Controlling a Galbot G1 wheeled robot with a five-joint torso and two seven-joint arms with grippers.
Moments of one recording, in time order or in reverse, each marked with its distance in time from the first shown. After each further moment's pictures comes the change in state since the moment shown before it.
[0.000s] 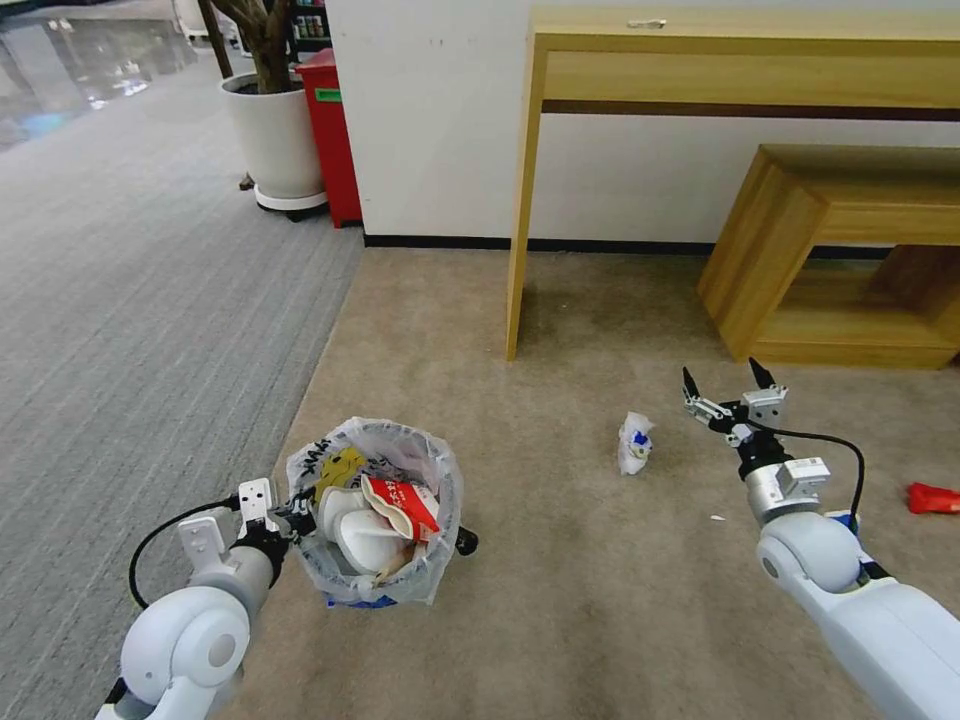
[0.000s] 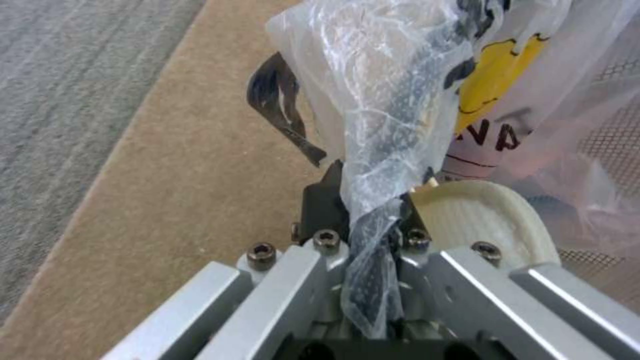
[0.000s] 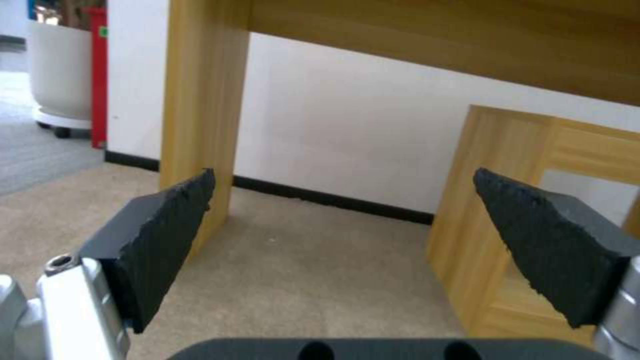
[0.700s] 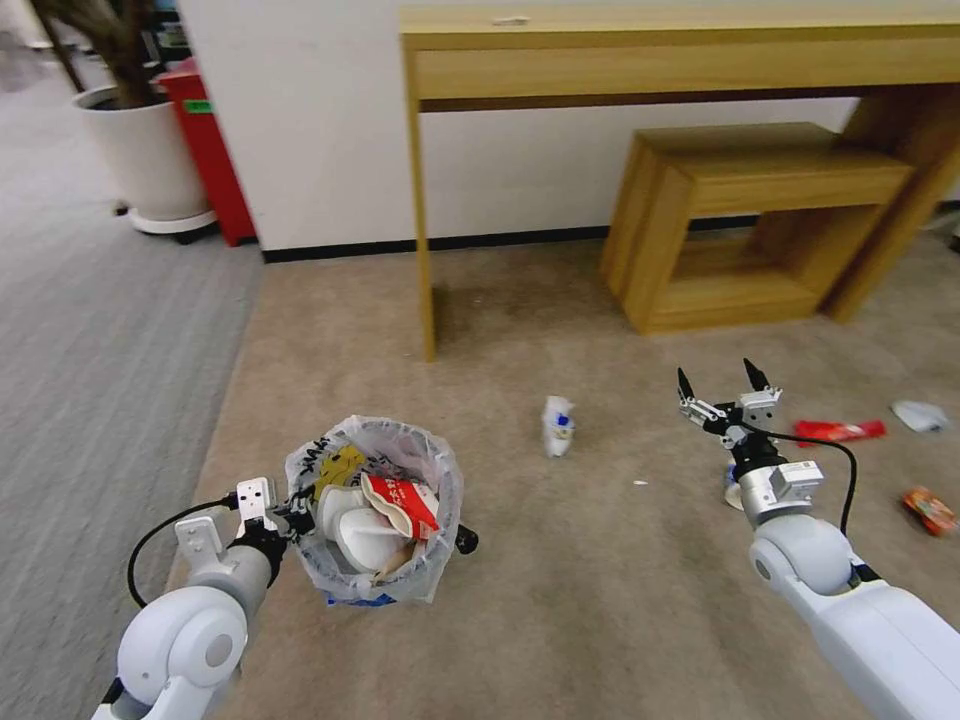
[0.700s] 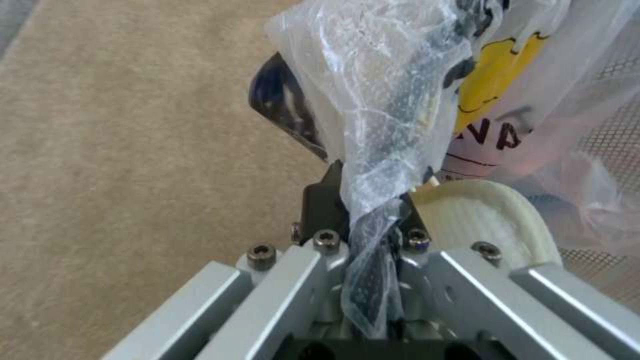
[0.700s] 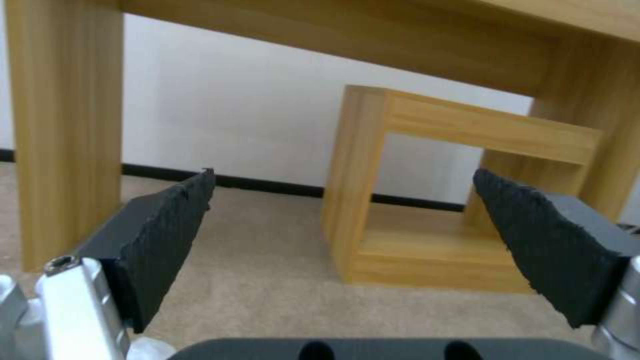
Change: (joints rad) left arm 0.003 0.003 -0.003 -0.002 -0.010 -0.012 -0.002; right arm 0.003 0.026 -0.002 -0.010 -0.022 0.020 -0.007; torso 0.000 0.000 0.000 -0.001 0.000
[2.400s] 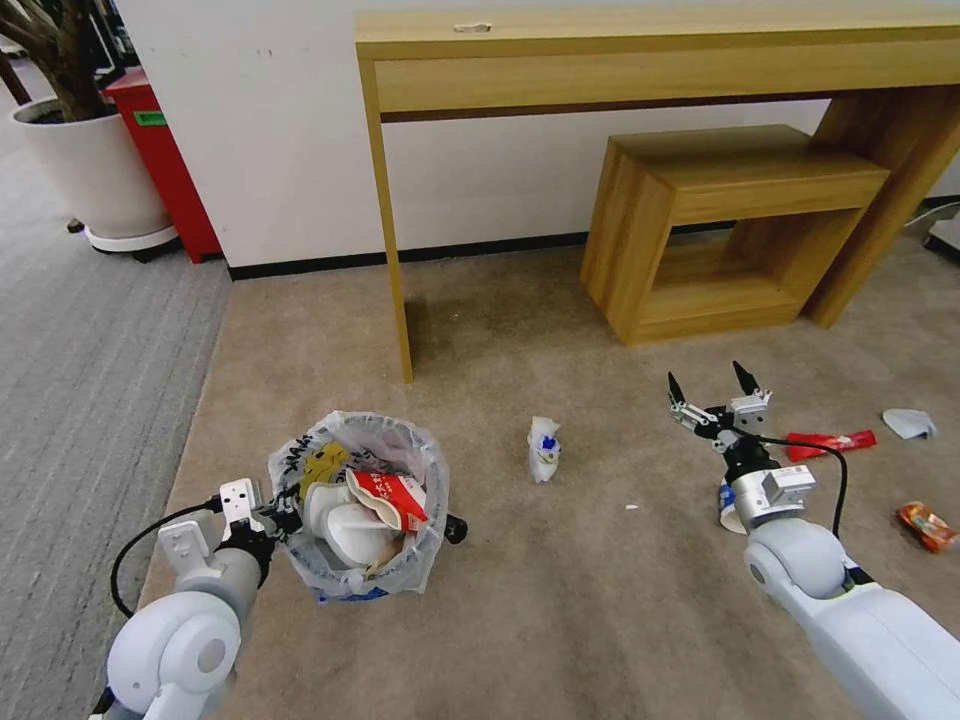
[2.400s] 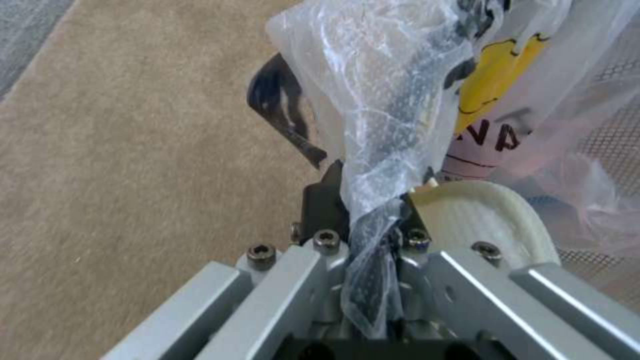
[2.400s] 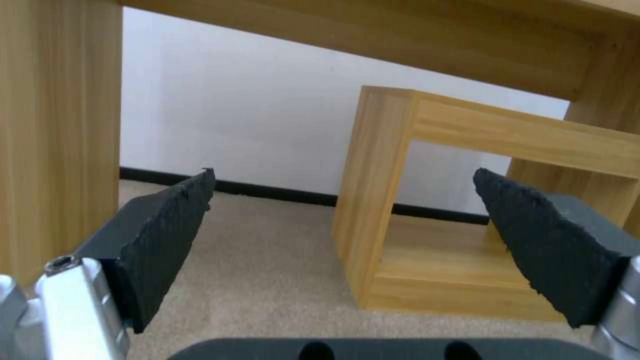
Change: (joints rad) left arm 0.017 -0.028 -0.030 -0.014 0.011 -0.019 -0.028; right arm -0.001 0.000 -0.017 0.002 -0.006 0.012 -0.018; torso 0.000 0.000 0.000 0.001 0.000
